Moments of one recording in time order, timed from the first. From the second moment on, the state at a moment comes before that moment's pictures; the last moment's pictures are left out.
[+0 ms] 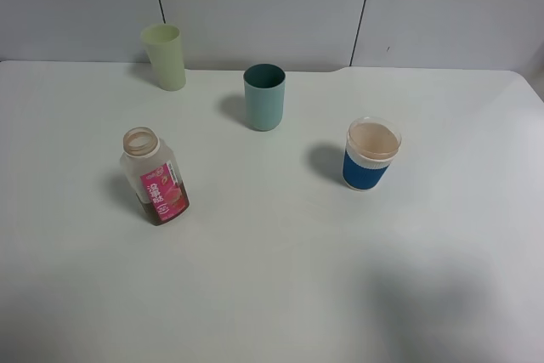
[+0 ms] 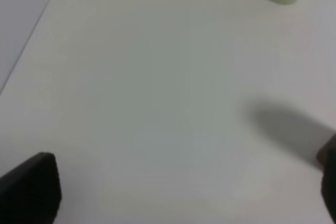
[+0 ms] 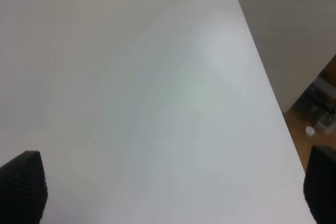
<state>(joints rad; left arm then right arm) 0.06 0.13 -0.57 0.08 0.99 -0.10 -0.05 0.00 -0.50 -0.10 1.06 0.02</state>
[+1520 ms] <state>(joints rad) -0.26 1.10 -0.54 -0.18 0.74 0.37 -0.05 0.00 -0.50 -0.10 1.06 0.02</state>
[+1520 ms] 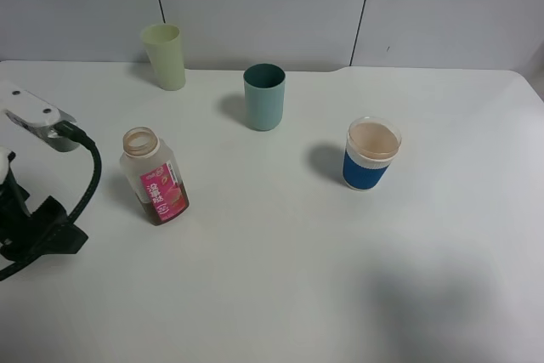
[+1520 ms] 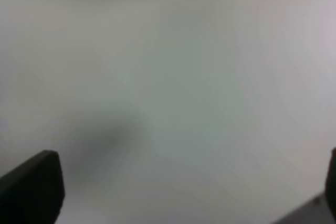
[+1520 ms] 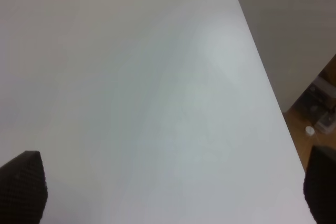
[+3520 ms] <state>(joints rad) -0.43 1.75 -0.17 0.18 -1.03 -0.09 -0.05 0.00 -0.50 -0.10 1.06 0.02</state>
